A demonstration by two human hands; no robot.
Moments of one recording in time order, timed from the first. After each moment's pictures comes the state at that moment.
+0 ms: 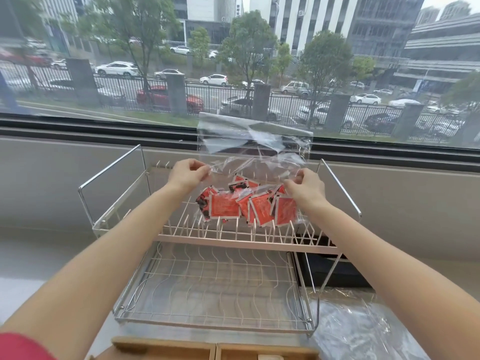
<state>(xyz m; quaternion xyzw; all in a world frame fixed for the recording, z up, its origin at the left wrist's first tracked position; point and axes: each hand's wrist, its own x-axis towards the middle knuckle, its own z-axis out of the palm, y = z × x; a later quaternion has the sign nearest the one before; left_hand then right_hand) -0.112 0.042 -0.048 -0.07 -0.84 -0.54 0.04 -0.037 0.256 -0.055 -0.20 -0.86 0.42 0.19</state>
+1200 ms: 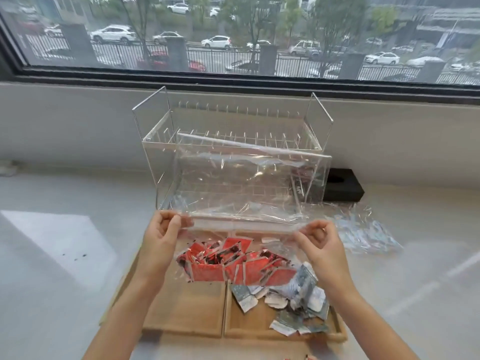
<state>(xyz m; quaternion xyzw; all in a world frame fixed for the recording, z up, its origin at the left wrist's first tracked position) 0.182 -0.058 -0.152 0.00 -0.72 -0.70 0.05 0.258 0.176 -0.156 -0.15 -0.71 0.67 0.17</state>
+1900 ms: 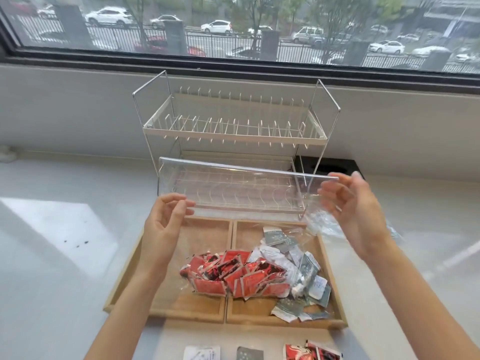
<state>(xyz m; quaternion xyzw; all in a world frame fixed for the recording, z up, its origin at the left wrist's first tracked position) 0.191 -0.062 -0.146 -0.05 -0.71 -0.70 0.06 0.238 0.211 -0.107 -0.12 -0.59 0.78 0.16</state>
